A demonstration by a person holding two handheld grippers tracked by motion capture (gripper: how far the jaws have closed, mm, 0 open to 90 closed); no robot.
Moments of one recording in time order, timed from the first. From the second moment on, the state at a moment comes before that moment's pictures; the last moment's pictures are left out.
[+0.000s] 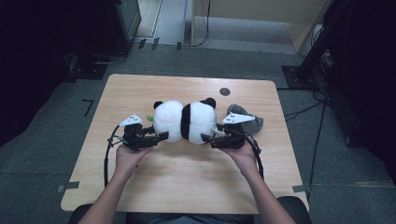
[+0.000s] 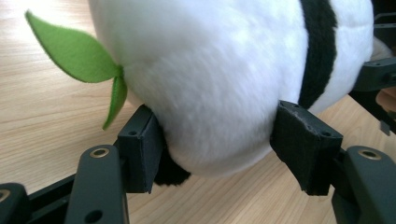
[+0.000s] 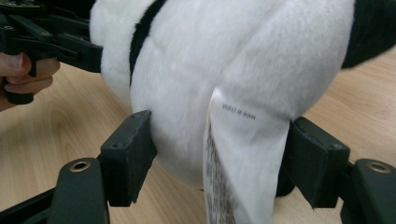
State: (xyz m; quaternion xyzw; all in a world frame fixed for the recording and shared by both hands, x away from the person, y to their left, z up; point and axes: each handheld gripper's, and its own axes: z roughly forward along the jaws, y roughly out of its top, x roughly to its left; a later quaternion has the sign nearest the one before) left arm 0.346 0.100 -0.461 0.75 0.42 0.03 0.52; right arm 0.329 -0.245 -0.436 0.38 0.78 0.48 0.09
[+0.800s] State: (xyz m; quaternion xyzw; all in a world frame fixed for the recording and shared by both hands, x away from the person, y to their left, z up) left arm 0.342 0.104 -0.467 0.77 0.41 0.09 0.47; right arm 0.338 -0.247 -0.440 0.37 0.80 0.45 0.16
